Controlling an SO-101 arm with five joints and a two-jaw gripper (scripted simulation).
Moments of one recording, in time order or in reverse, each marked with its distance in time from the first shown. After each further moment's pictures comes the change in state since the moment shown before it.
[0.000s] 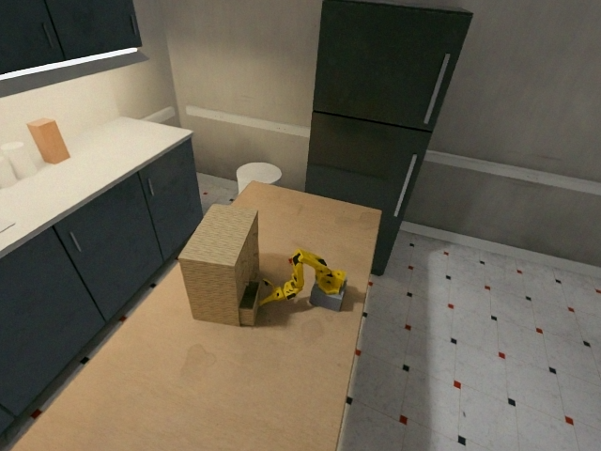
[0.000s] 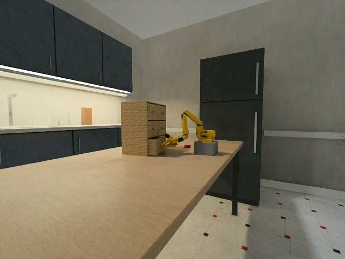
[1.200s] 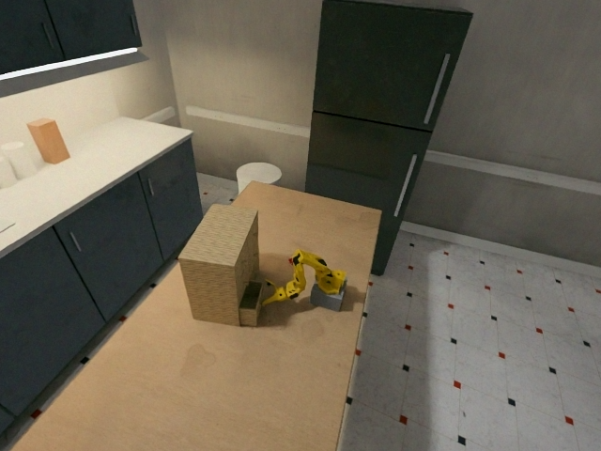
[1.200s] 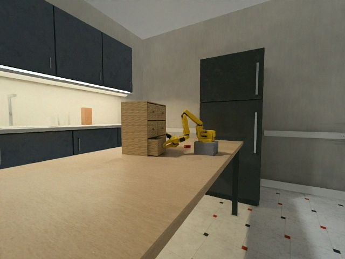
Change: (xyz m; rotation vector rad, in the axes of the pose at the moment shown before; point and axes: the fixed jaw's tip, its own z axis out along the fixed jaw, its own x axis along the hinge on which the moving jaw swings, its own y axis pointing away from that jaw) arm 0.006 0.000 -0.008 -0.006 0.018 -0.006
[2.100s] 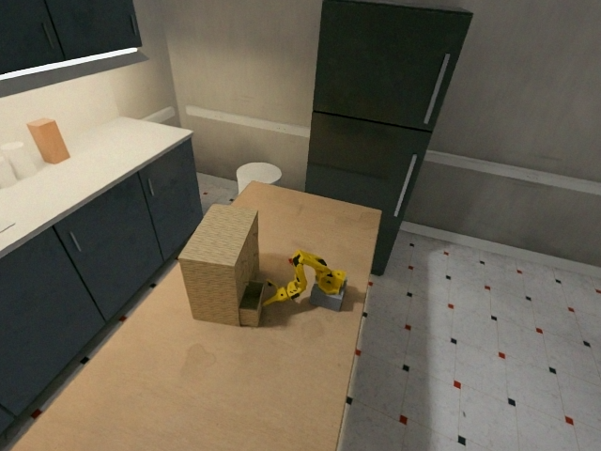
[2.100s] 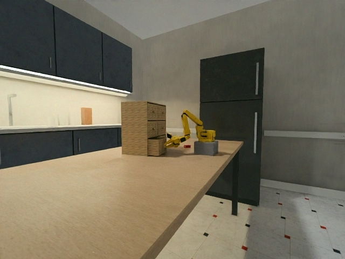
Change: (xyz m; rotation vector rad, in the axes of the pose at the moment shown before) arm 0.004 0.000 -0.004 -0.004 0.010 -0.004
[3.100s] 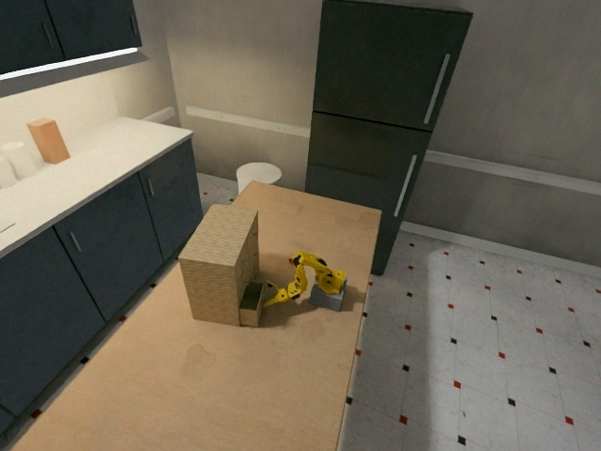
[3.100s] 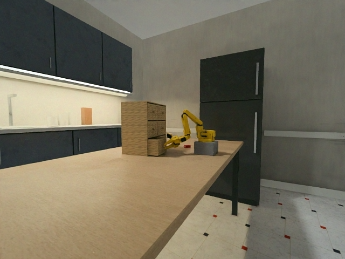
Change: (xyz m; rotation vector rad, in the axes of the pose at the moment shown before) arm 0.005 0.006 -0.001 -0.025 0.018 -0.007
